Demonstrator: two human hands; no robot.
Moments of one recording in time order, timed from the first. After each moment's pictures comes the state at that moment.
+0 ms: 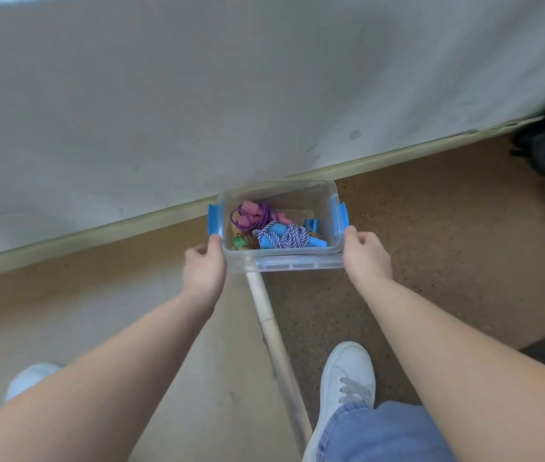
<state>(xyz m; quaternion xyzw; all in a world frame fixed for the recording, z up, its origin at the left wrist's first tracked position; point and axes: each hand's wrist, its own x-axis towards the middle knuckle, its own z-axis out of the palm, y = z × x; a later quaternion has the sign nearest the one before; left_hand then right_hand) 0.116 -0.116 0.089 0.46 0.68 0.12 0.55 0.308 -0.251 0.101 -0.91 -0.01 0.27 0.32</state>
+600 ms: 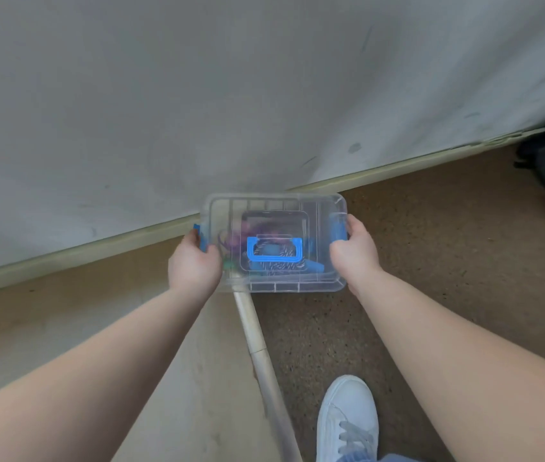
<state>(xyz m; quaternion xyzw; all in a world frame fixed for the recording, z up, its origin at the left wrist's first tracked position) 0.162 -0.068 0.071 0.64 0.63 0.10 0.42 0.353 -0.201 0.078 -0.86 -0.07 0.30 0.40</state>
